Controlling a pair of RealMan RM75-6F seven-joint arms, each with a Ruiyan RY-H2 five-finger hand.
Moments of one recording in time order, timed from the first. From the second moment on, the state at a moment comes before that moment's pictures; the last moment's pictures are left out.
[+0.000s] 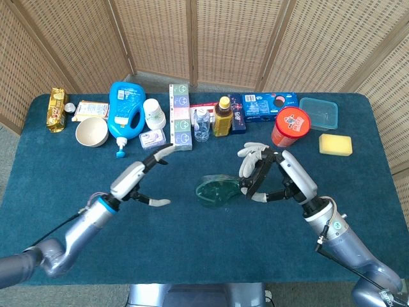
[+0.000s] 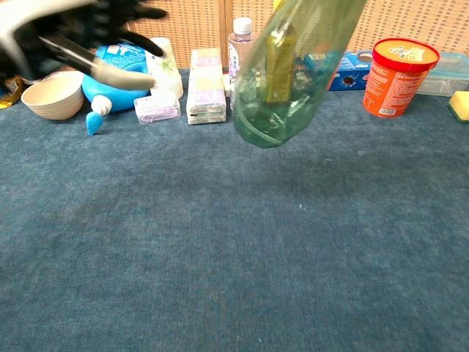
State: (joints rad) left arm -0.71 -1.39 -0.09 -1.51 1.59 1.21 -0.72; right arm 0.61 -0.94 0.29 -2.03 -1.46 1.15 0.91
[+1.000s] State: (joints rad) left arm -0.26 -0.98 0.09 -1.59 1.57 1.53 -0.40; right arm 0.57 -0.87 0.29 -2.01 -1.43 1.13 0.84
